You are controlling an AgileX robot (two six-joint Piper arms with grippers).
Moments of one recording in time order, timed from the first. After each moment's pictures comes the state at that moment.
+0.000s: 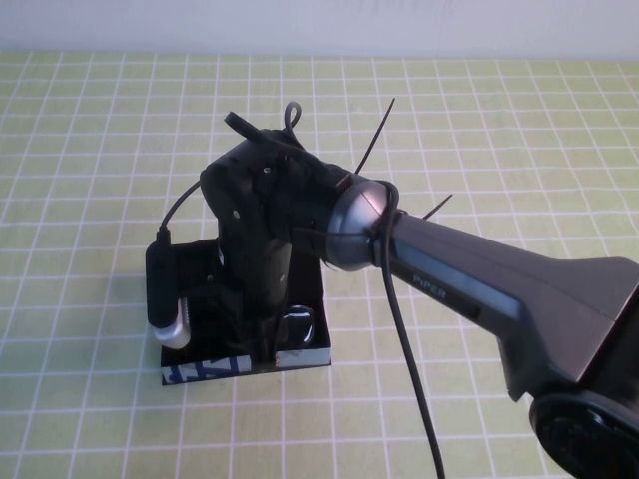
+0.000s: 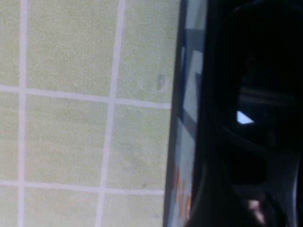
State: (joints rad) right arm 0.89 2.28 -2.07 0.03 1.23 -0.91; left arm -0.06 -0.01 0.03 0.05 0.39 -0.06
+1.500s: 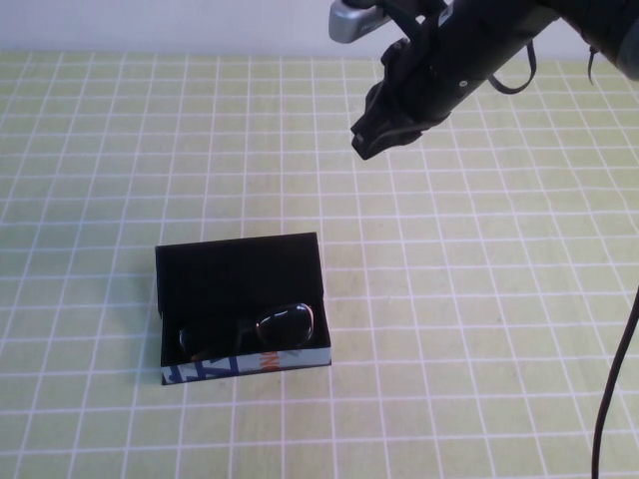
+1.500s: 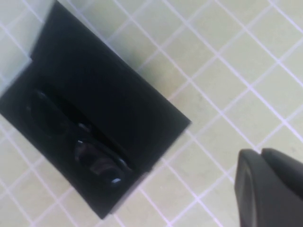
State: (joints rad) right arm 0.43 2.02 -2.07 0.40 1.24 -0.52; left arm -0.06 -0.01 0.03 0.04 0.03 -0.29
